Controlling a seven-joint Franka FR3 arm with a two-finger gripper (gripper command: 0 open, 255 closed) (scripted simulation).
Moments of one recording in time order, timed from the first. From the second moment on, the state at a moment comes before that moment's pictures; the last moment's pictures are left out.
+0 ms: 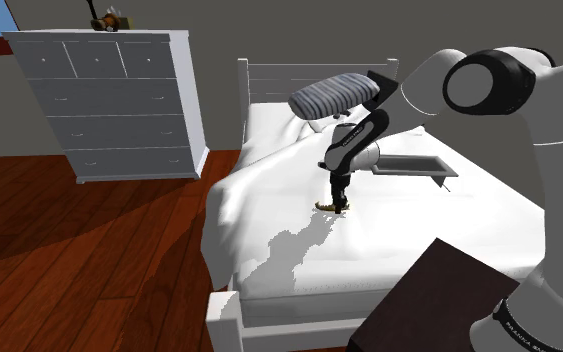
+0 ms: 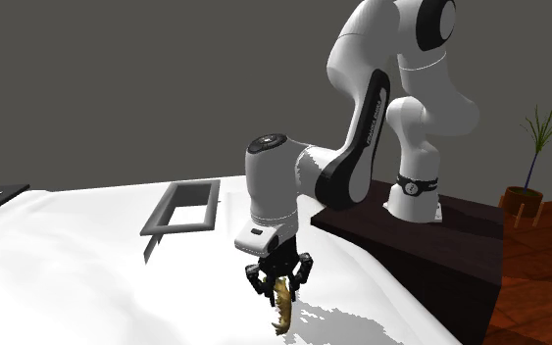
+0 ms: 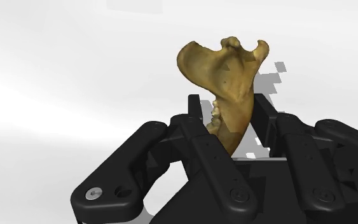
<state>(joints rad) -0.19 0.61 -0.01 -1.96 0.05 2.48 -1.15</state>
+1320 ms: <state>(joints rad) -0.19 0.46 -0.01 -1.98 0.04 2.35 -1.15</state>
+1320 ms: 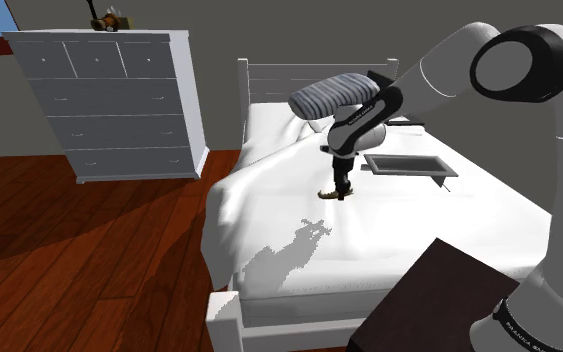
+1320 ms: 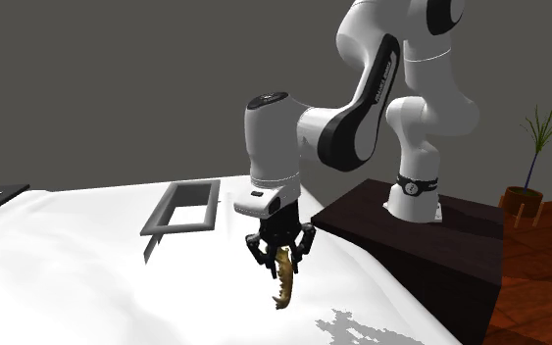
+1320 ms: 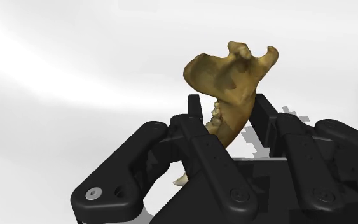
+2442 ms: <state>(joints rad) -0.19 0.32 -0.01 -1.94 0.04 2.17 -1.15</state>
